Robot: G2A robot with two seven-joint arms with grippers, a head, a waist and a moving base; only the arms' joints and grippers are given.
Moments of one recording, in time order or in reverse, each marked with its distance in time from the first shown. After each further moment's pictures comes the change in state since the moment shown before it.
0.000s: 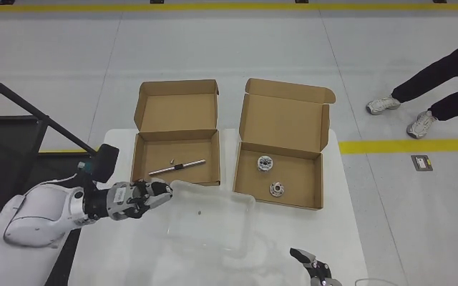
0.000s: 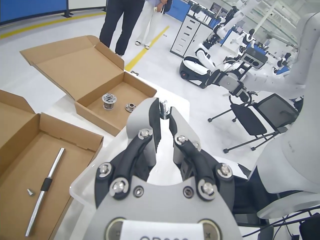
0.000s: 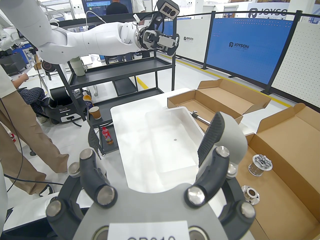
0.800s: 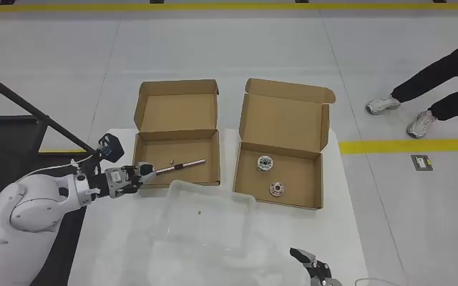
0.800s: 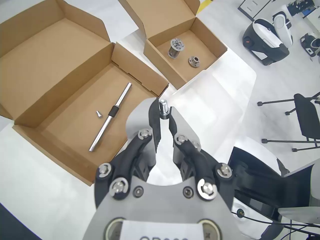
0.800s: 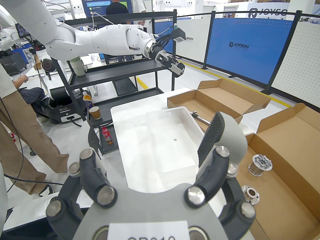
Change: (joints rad) left arm -0.131 0.009 0.070 0.210 0.410 0.168 0.066; right arm 0.000 0.000 0.000 0.000 0.000 0.000 0.000
